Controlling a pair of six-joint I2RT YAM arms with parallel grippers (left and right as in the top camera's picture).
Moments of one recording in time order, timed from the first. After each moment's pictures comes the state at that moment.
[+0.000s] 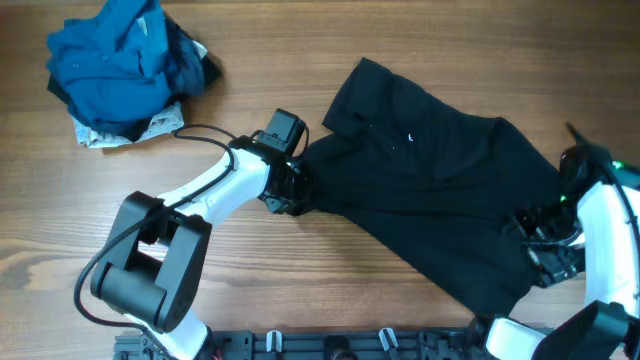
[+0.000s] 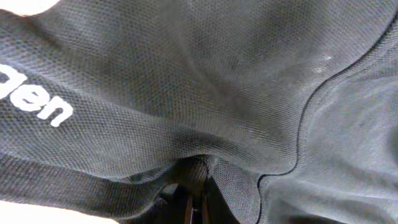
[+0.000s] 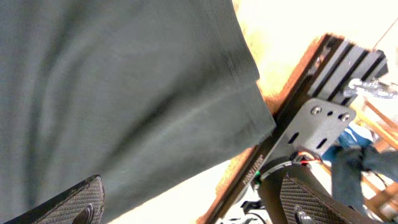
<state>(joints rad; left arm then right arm) -0.46 1.81 1.04 -0.61 0.28 -0.99 -0.40 1.39 0.96 -1.40 0.01 0.81</state>
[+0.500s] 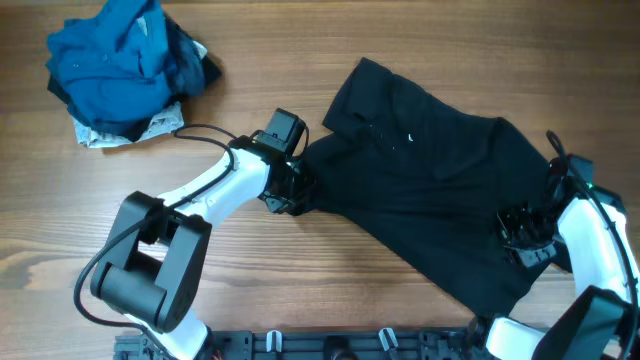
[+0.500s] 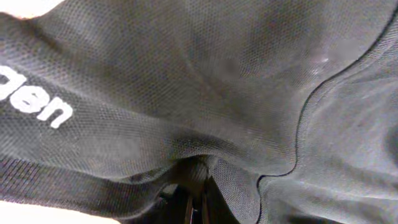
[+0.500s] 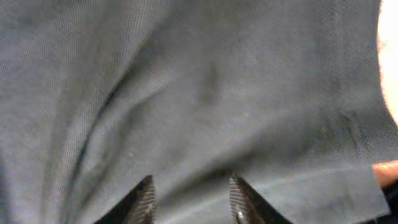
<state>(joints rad) -0.46 1.81 1.04 -0.61 0.28 -0.99 -0.40 1.40 0.76 -0.99 -0.10 0.76</state>
